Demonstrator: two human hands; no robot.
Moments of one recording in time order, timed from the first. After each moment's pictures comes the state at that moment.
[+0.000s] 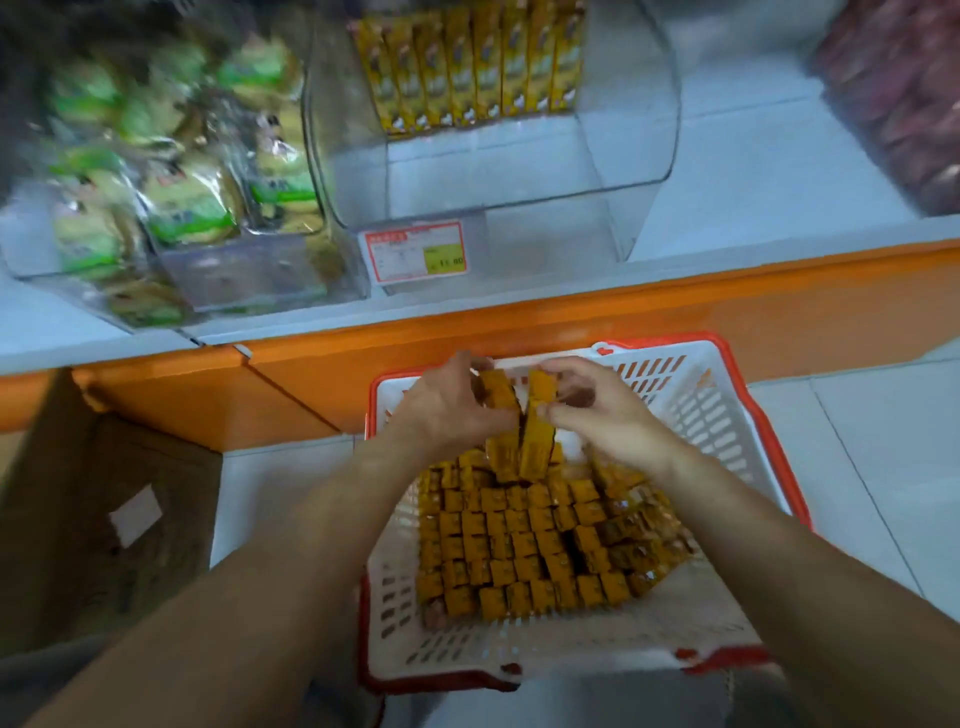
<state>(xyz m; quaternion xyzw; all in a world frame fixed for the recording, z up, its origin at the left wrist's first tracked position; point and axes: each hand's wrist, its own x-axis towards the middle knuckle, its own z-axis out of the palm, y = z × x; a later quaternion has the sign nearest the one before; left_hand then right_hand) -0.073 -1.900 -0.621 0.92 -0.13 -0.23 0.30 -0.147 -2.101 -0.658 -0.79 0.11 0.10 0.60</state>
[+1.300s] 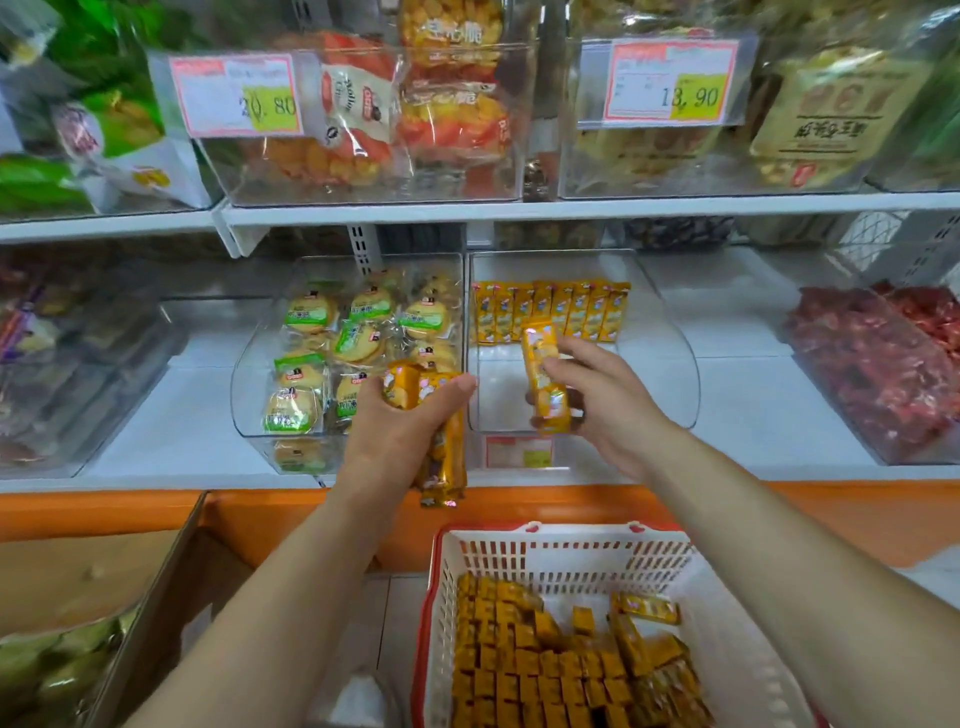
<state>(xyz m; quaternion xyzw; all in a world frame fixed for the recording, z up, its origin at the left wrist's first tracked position) -0.051 -1.821 -0.419 0.73 0.08 -0.06 0.68 -0.046 -2.030 -0.427 -0.66 0.09 0.01 0.74</state>
